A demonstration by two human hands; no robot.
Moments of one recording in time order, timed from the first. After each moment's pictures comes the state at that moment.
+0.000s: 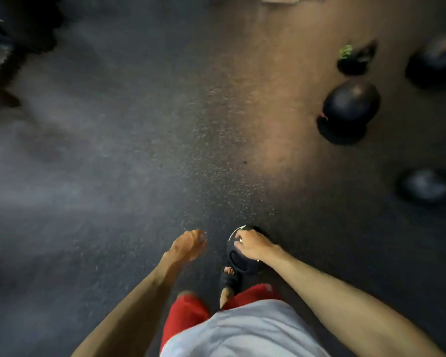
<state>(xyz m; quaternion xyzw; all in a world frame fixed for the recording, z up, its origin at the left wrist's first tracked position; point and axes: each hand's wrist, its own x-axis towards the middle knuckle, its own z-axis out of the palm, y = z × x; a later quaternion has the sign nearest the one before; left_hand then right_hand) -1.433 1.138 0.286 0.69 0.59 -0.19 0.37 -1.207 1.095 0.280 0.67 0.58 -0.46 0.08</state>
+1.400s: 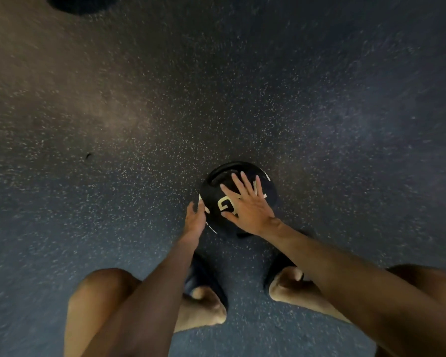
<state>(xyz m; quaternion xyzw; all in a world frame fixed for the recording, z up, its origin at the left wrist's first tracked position) -1.289 1.255 -0.204 0.65 0.46 -0.33 0.51 -1.247 1.078 -0.201 0.93 0.26 -0.23 -0.04</state>
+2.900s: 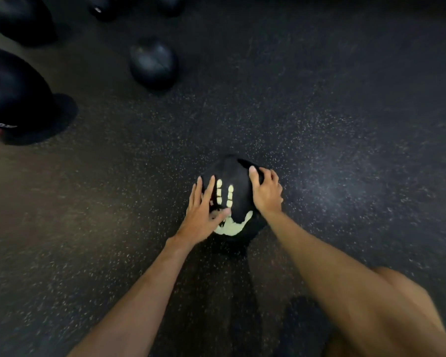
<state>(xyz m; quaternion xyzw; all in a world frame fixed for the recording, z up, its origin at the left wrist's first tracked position) -0.998 1.066 -0.279 0.91 -0.09 -0.14 0.37 -0.956 0.864 -0.280 0.87 -0.24 -0.03 -0.43</state>
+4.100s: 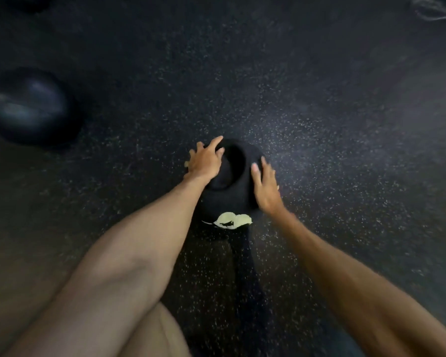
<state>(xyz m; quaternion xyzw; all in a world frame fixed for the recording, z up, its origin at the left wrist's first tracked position) -0.565 0.888 -0.280 0.94 -0.15 -0.20 0.23 -0.717 0.776 -0.297 0.81 -0.34 0.03 -0.48</state>
